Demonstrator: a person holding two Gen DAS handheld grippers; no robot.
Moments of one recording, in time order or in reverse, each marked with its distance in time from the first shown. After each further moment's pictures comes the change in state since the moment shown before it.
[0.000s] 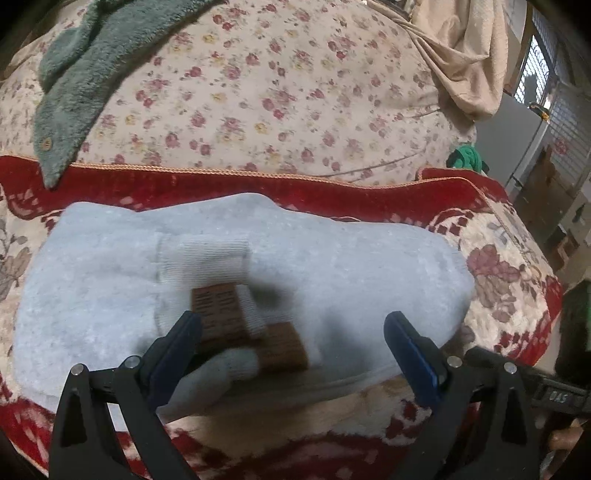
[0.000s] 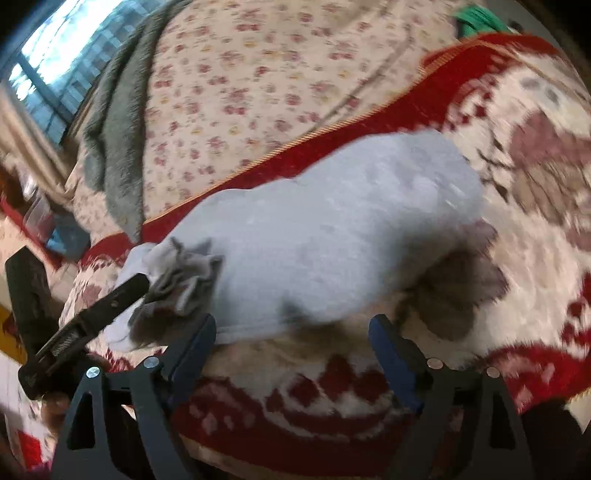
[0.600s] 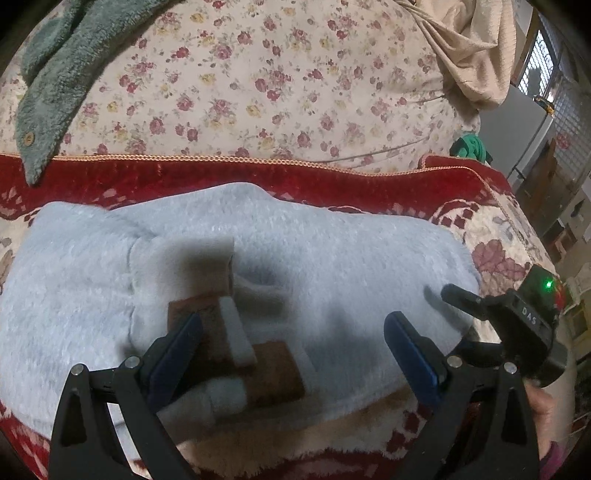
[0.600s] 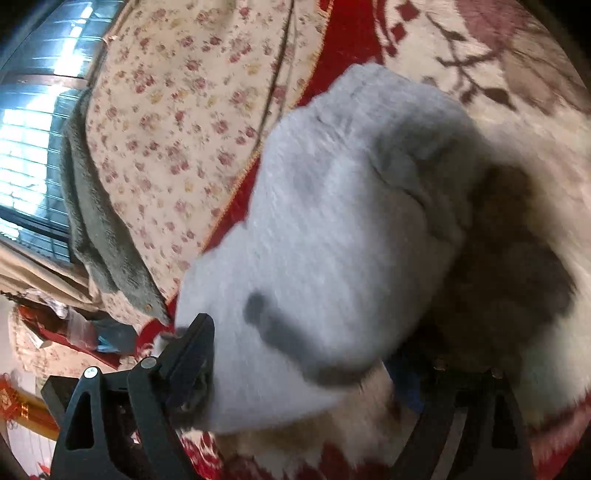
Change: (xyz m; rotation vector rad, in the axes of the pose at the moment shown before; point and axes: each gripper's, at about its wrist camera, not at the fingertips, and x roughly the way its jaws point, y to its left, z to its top) left arm 0.033 0.001 0.016 -0.001 0.072 -0.017; right arm 0.065 -0.068 0.040 0.345 -0.057 0.235
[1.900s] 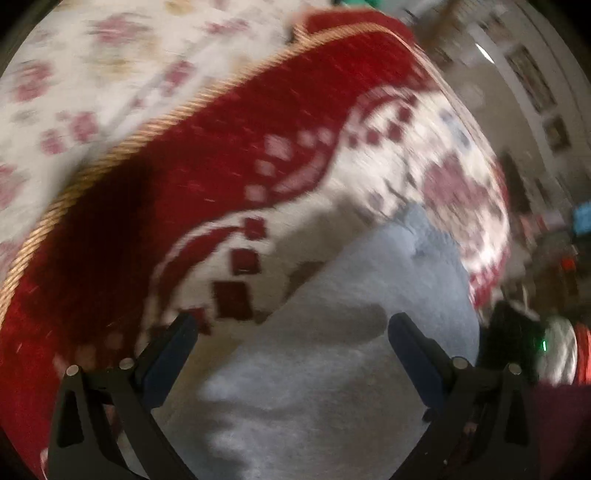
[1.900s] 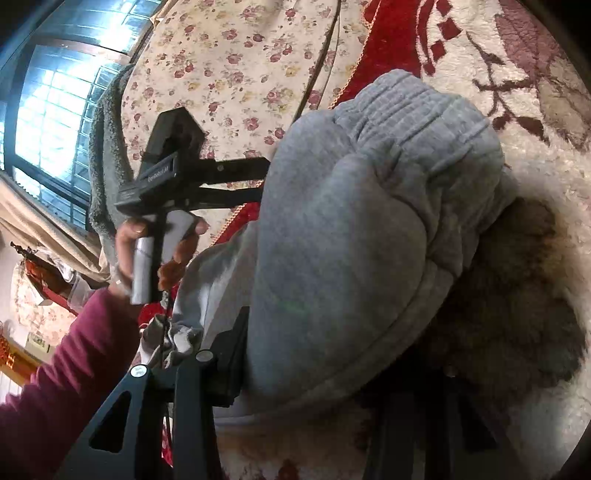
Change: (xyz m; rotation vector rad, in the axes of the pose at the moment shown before) left arm 0.247 -0.106 0.146 0.557 0.663 -0.543; right arm -0.005 -0.023 -0.009 -0.151 -0.026 0.064
